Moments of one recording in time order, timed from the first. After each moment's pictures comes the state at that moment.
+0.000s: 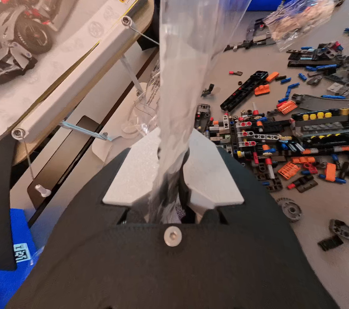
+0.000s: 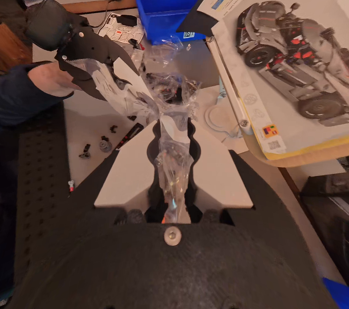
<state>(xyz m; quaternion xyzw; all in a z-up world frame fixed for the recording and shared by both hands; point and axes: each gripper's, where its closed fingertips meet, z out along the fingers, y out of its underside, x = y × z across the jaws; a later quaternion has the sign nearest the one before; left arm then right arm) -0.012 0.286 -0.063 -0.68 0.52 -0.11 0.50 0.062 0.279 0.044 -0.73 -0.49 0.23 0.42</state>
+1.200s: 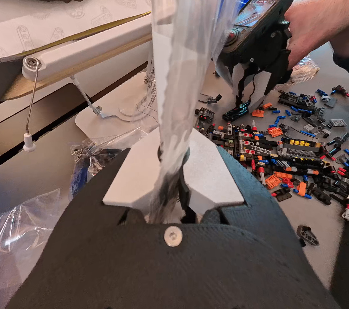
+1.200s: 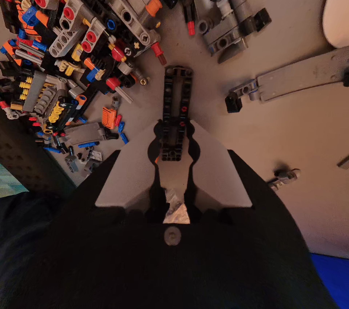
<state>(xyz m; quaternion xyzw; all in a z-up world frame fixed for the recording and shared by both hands) -0.052 0.310 -0.060 -0.74 0.40 -0.24 0.48 0.128 0.257 -0.194 -0.80 -0.59 0.09 -0.05</state>
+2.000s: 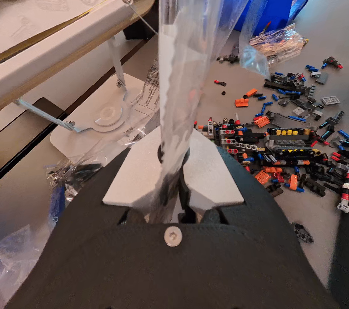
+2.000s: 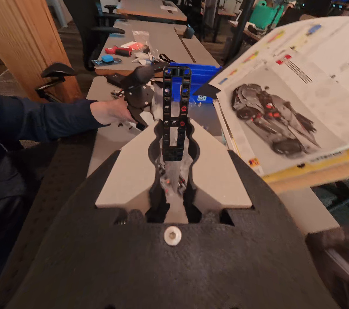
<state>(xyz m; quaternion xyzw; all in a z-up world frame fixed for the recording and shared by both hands) -0.009 0.288 -0.075 -0.73 0.47 -0.21 0.45 0.092 0.245 0.113 -0.60 -0.51 0.34 0.52</state>
